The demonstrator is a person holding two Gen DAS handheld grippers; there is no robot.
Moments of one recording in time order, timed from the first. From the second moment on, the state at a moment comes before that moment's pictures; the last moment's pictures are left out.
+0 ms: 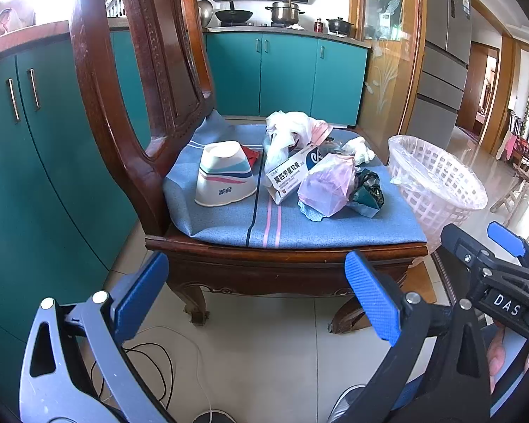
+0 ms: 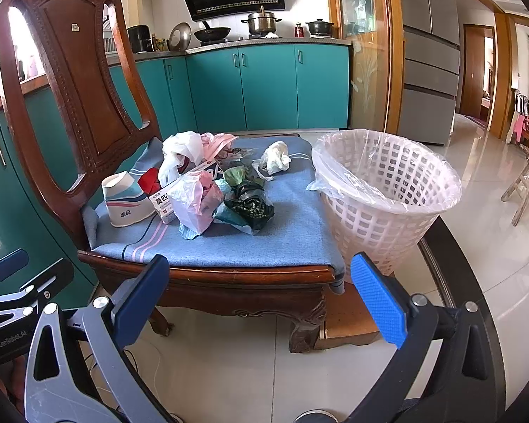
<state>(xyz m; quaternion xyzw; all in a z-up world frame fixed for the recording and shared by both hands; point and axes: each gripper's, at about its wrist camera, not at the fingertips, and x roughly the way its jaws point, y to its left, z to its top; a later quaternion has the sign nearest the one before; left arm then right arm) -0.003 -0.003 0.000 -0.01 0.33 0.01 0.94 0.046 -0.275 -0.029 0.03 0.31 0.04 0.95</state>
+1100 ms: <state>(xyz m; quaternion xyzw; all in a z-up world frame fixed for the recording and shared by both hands) -0.002 -0.003 -0.003 -0.01 0.33 0.01 0.94 0.045 -0.275 -0.030 0.03 0.31 0.04 0.95</state>
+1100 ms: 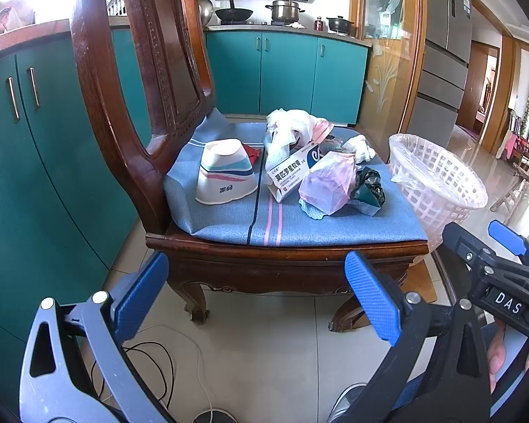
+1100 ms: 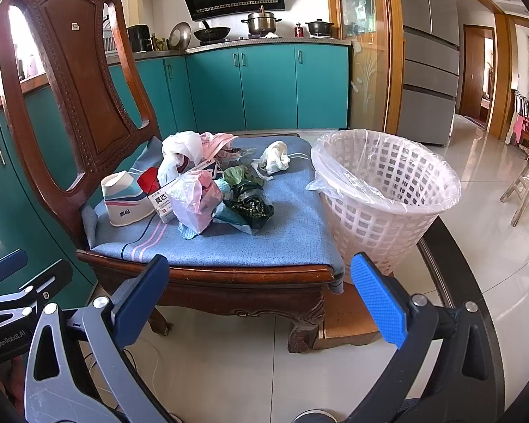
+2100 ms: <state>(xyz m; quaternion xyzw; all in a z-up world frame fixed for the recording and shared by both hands) -0.001 0.000 -0.004 -0.01 0.33 0.01 0.94 0.045 -0.275 -0.031 0.03 0.31 0.05 0.95</state>
